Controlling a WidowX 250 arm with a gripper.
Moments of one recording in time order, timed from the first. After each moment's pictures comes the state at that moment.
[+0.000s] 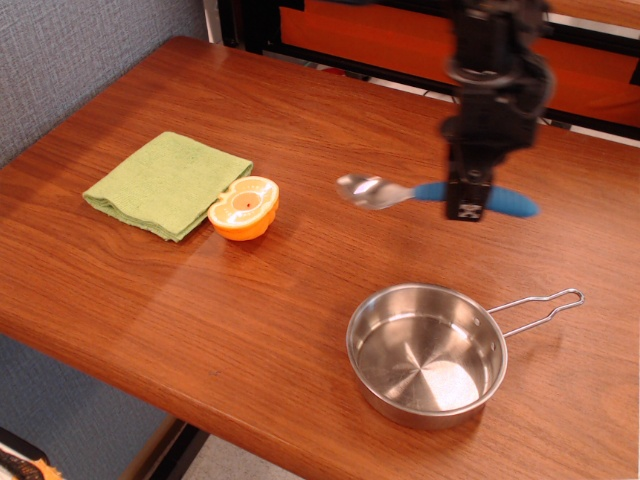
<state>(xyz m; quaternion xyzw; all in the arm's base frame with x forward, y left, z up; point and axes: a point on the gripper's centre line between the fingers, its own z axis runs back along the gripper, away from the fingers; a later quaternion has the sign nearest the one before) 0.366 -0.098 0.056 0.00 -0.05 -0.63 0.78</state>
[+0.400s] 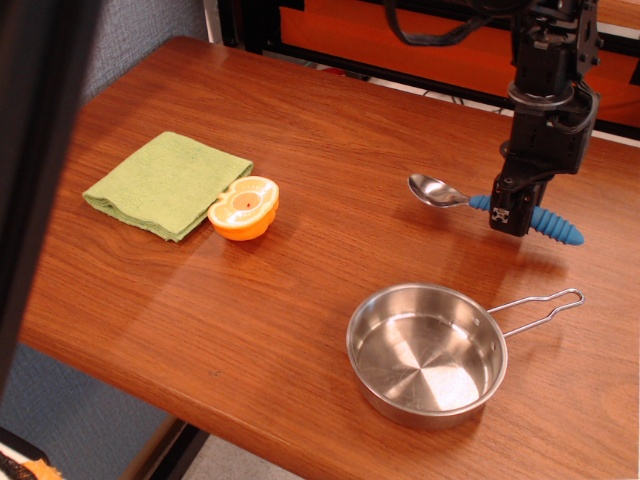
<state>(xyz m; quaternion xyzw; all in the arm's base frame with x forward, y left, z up) 0.405 -0.123 0.027 -0.03 -0.05 -0.73 0.69</state>
